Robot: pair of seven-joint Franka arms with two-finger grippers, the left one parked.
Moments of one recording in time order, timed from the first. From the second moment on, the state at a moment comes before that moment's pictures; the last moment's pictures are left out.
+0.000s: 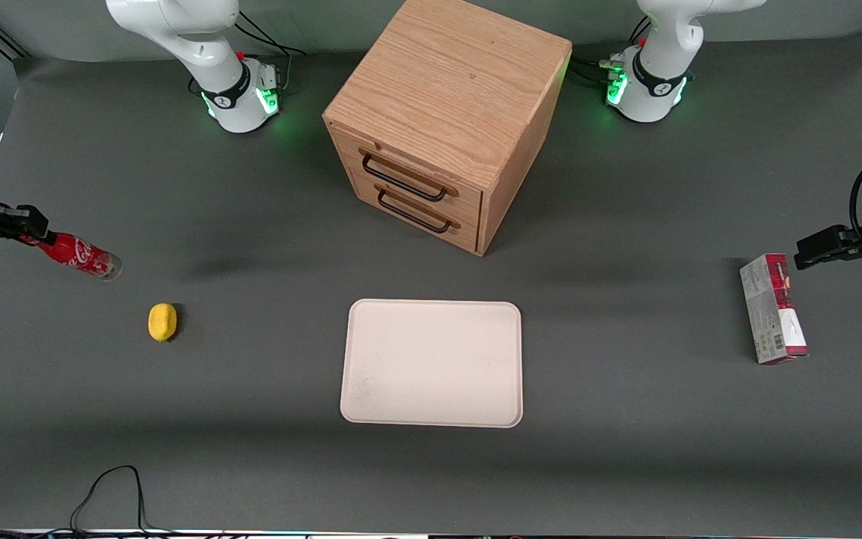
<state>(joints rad) -0.02 -0.01 -0.14 -1.74 0.04 1.70 -0.12</state>
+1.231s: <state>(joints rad) 0.19 0.91 0.48 -0.97 -0.39 1.90 0.66</state>
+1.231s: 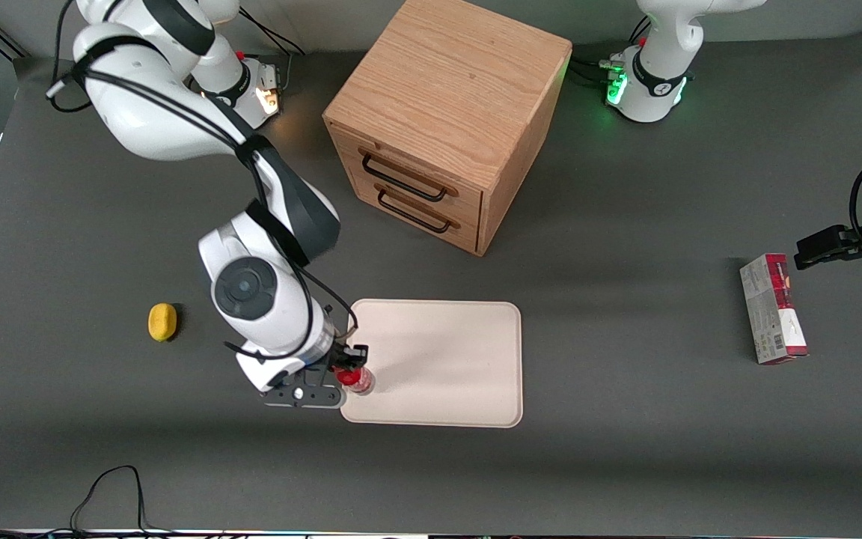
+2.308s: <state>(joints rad) 0.15 0.50 0.07 -1.22 -0.01 1.78 0.16</state>
